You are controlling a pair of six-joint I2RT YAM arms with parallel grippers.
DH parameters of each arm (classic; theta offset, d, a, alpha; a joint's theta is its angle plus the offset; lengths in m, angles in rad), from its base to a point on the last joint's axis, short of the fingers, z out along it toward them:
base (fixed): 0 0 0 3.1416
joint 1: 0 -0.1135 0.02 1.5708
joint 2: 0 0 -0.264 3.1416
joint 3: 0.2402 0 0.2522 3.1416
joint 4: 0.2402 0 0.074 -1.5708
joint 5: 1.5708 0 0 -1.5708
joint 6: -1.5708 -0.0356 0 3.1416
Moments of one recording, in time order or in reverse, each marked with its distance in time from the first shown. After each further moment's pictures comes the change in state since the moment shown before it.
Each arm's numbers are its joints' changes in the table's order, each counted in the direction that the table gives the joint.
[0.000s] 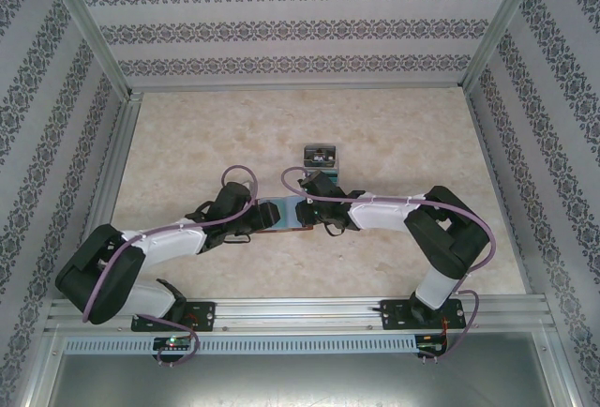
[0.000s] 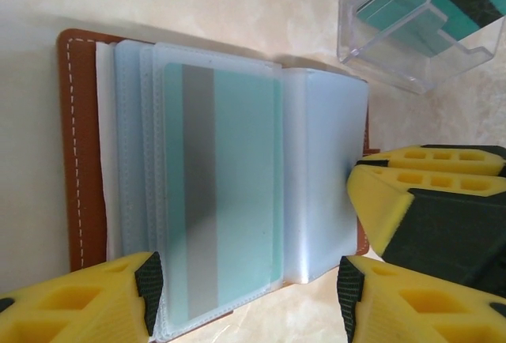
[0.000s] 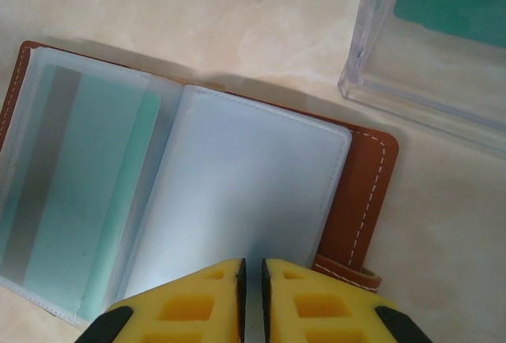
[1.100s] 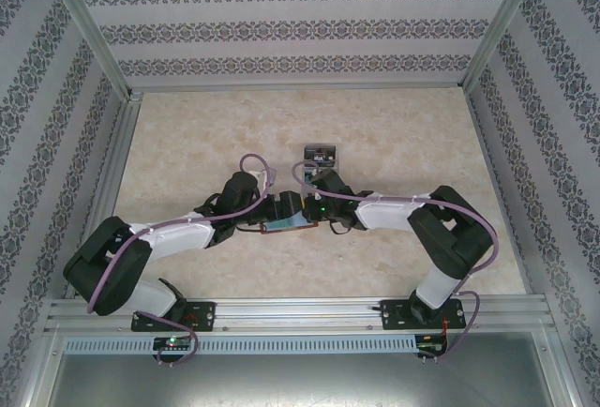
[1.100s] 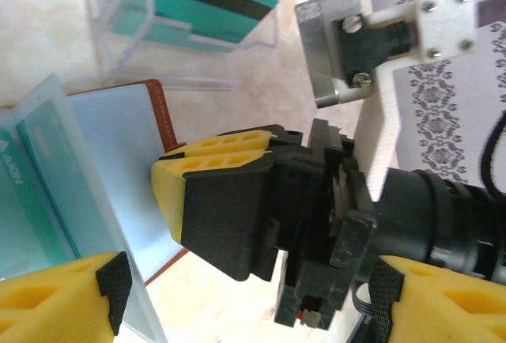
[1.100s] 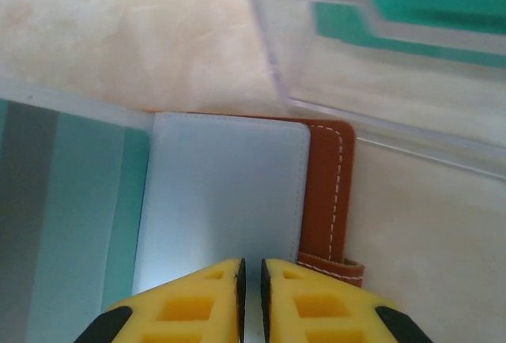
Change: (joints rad) left arm 0.055 0.056 0.092 -0.220 0.187 -0.006; right arm 0.073 -0.034 -0.075 -0.088 -0.032 -0.072
